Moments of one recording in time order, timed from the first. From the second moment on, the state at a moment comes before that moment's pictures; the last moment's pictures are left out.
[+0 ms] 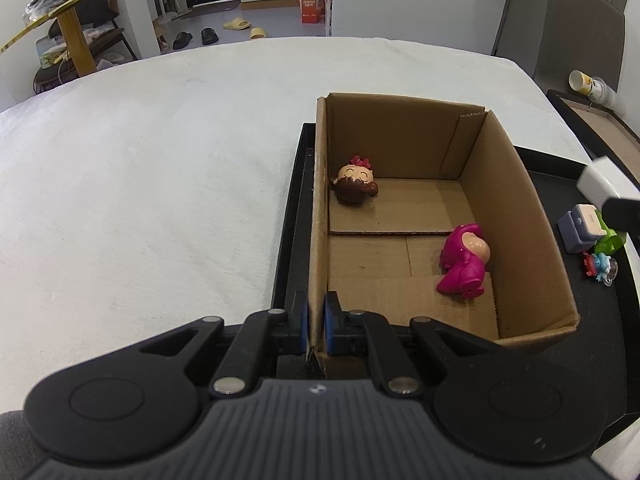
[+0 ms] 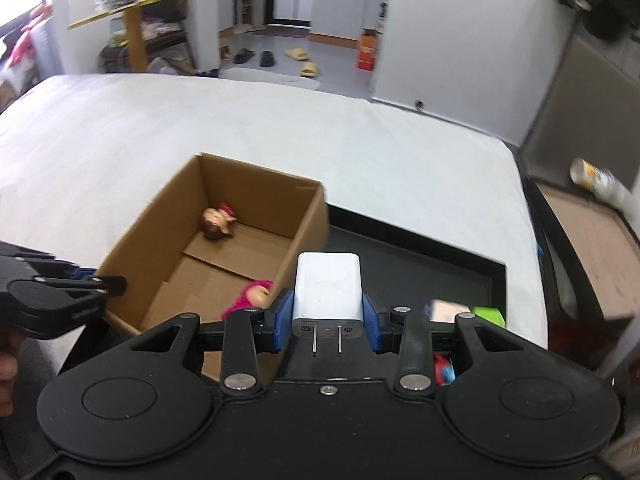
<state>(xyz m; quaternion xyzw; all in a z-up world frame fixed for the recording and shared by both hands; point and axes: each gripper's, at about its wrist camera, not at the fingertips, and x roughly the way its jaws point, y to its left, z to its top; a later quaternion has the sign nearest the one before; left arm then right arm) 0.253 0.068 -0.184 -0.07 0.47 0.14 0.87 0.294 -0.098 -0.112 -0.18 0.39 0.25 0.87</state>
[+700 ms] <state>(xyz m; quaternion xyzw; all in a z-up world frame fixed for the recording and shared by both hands) 0.250 0.084 -0.185 -0.11 0.48 0.12 0.86 0.305 -0.014 -0.119 -0.33 0.35 0.33 0.81</state>
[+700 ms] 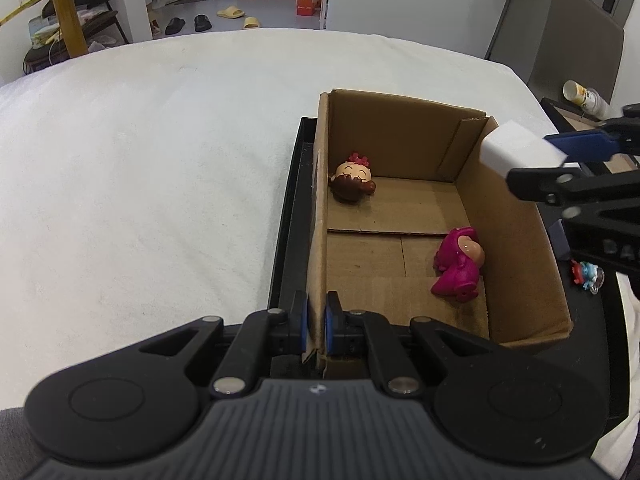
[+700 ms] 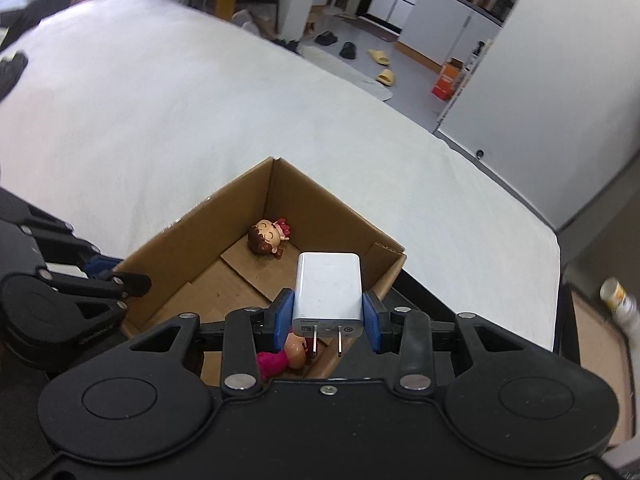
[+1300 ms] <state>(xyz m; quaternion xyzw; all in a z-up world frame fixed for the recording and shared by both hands) 0.252 0.090 -0.183 -0.12 0.48 0.13 0.86 0.315 -0.003 -0.124 -0.39 0.32 0.29 0.81</state>
